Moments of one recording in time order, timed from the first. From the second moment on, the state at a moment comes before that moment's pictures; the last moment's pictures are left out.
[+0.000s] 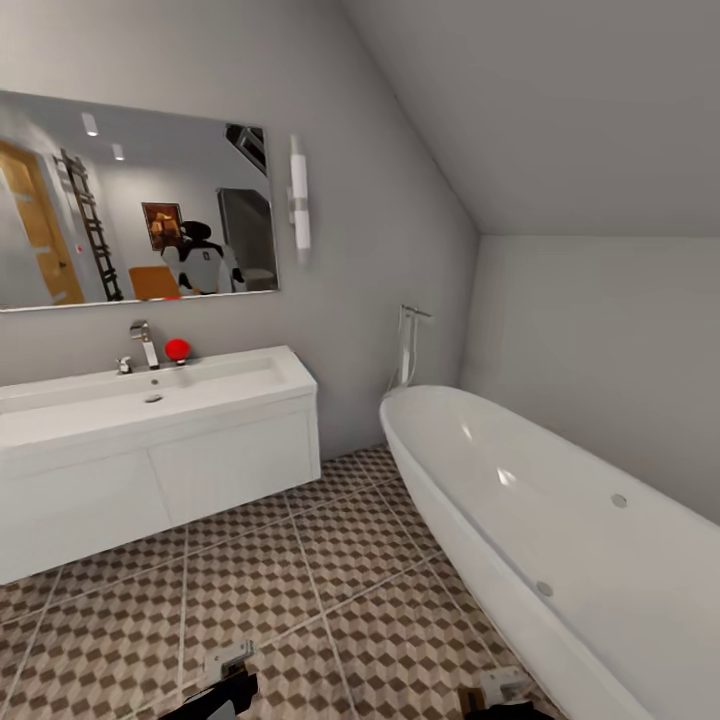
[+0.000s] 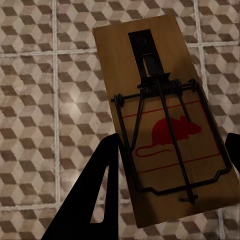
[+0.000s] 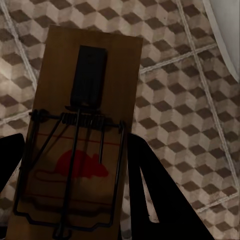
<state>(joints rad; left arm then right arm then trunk) -0.56 -0.04 -0.57 -0.01 0.89 -0.09 0.23 -0.56 0.02 0.02 0.03 0.09 0.11 -0.06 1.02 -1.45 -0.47</state>
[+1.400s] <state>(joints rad) -0.56 -0.04 -0.56 -0.01 0.93 -0.08 0.24 -0.56 0.02 0.02 0.03 0.09 0.11 -0.06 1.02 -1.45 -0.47</state>
